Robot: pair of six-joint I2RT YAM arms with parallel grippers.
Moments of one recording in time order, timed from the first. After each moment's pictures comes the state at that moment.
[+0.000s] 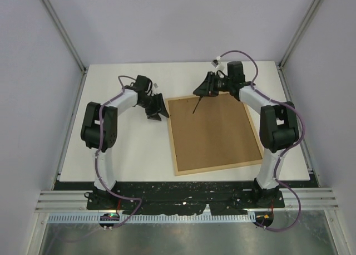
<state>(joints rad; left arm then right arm) -0.29 2.01 1.41 -0.55 0.49 -0.50 0.24 1.95 1.44 -0.08 -0.85 0.47</state>
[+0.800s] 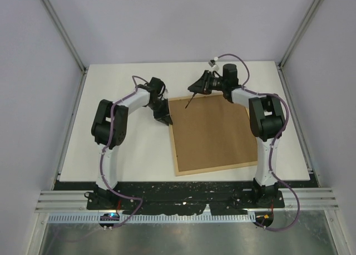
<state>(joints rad) -0.40 2.14 1.59 -0.72 0.39 -0.49 0.22 2.13 1.47 0.32 -0.93 0.74</state>
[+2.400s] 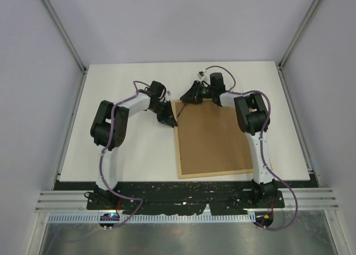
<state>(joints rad) -0.41 2.12 1.48 -0.55 0.51 -0.55 0.28 2.43 1.63 0.30 -0.92 0.79</state>
